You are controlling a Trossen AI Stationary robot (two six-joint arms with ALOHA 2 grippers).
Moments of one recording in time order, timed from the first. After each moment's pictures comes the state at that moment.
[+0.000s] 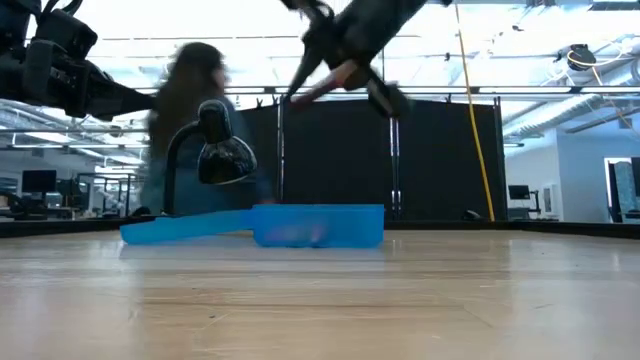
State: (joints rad) left arm -0.08 0.03 0.08 -0.13 -0.32 0.12; right arm 0.16 1.81 1.35 -0.33 0.11 1.32
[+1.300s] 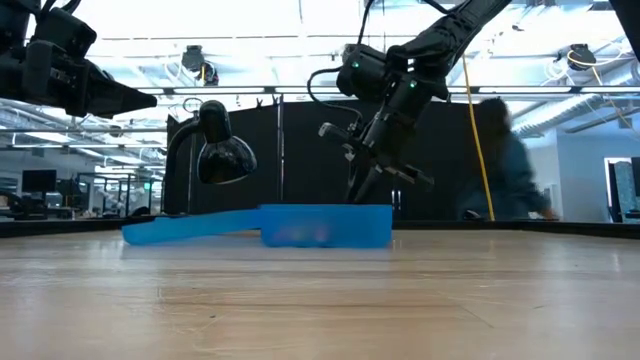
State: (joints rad) left arm -0.08 0.03 0.08 -0.12 -0.32 0.15; right arm -0.26 1.82 1.11 -0.28 0.10 1.09
